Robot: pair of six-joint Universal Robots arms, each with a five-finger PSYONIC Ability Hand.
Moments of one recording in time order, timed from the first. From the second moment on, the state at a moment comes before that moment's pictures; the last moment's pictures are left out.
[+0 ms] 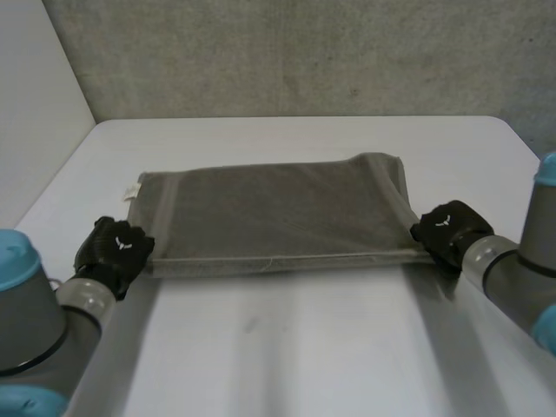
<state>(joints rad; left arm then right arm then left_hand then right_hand) 4.43 -1.81 -2.00 3.50 -1.60 3.95 1.83 -1.18 1.61 0.07 1.47 2.34 1.16 1.21 1.21 1.21 1.02 0.95 1.17 1.18 1.19 1.02</state>
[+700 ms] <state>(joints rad) 4.41 -1.96 -1.63 3.24 -1.57 4.08 1.83 -1.04 1.31 0.13 1.61 2.08 1.18 1.22 1.22 1.22 1.04 0.95 1.17 1.18 1.19 1.02</state>
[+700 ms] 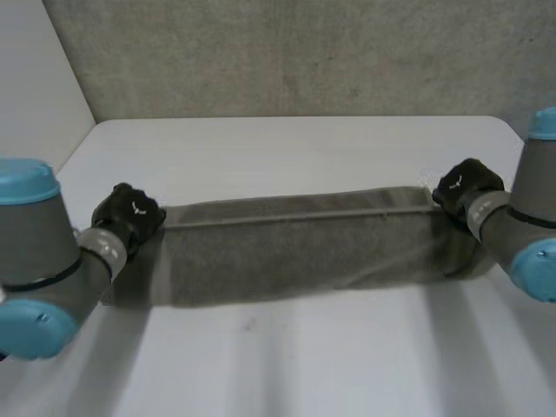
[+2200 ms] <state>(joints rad) 4.48 -1.48 -2.03 3.07 -1.54 3.95 1.71 -1.44 1.58 0.36 1.34 2.21 1.20 1.22 1.22 1.22 1.04 0.95 1.17 1.18 1.19 1.02</state>
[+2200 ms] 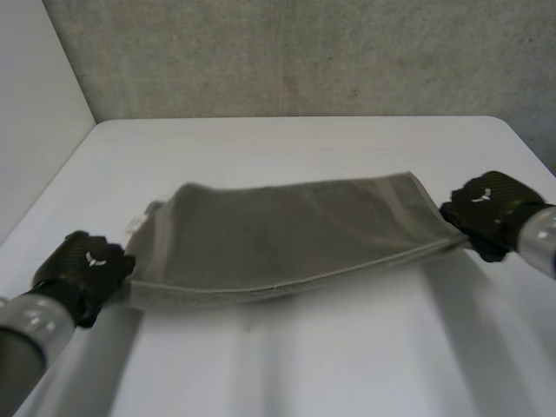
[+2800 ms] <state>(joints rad) 4.49 -2.08 -1.56 3.28 -1.46 3.98 1.83 -1.03 1.37 0.04 1.51 2.10 1.20 1.22 1.22 1.22 1.04 0.95 1.17 1.18 1.19 1.02</state>
